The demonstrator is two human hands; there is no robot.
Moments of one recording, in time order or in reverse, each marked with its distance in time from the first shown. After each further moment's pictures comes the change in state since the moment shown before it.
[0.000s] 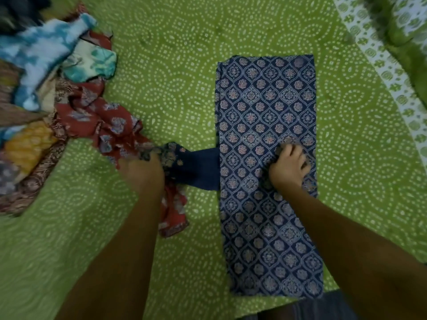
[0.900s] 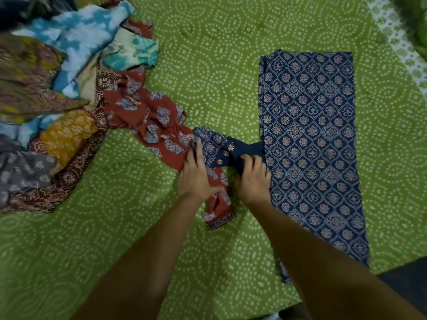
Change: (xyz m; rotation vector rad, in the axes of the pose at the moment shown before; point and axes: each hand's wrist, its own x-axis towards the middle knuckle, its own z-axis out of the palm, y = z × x) left_hand 0.034 -0.072 -0.023 0.439 -0.675 0.644; right_hand -0.129 -0.149 0.087 0.015 0.083 -0.354
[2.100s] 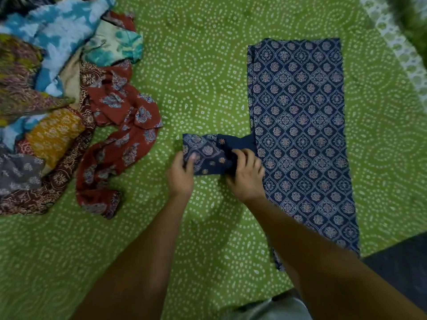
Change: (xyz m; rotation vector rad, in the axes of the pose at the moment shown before) left_hand -0.010 -0.005 0.001 -0.606 0.306 -0.101; right_hand -0.013 0.008 -0.009 0.073 -0.071 -0.038
